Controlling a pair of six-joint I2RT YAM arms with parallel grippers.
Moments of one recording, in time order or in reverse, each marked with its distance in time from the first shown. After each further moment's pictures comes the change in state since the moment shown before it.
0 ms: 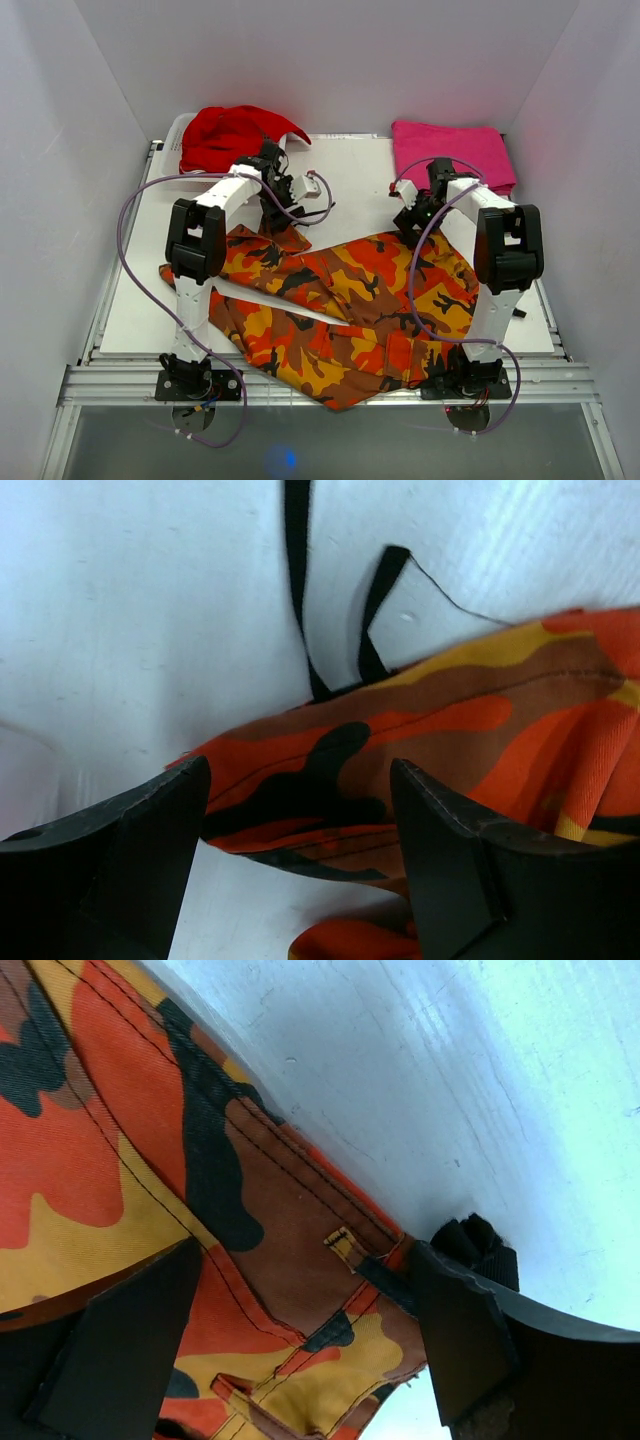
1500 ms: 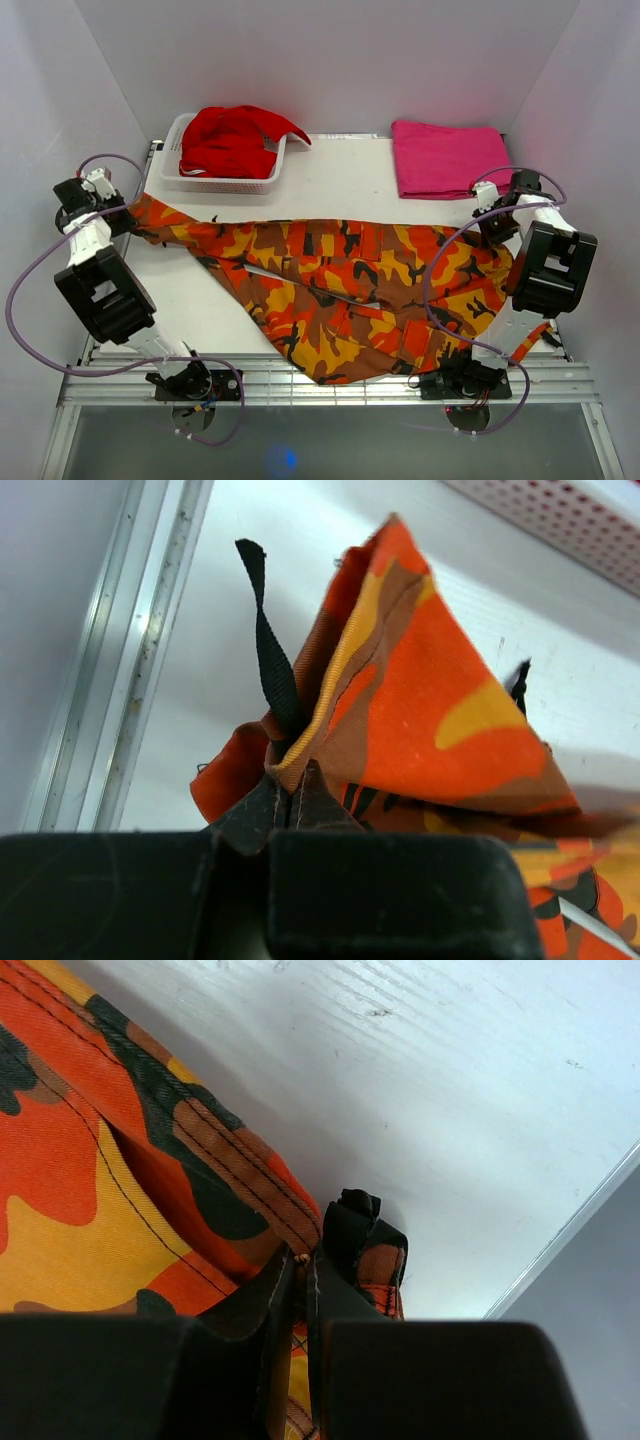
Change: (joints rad) left arm 0.938 -0.541 -0.584 0.437 0.105 -0.804; right arm -0.420 -0.174 -0.180 0.106 0.122 0.028
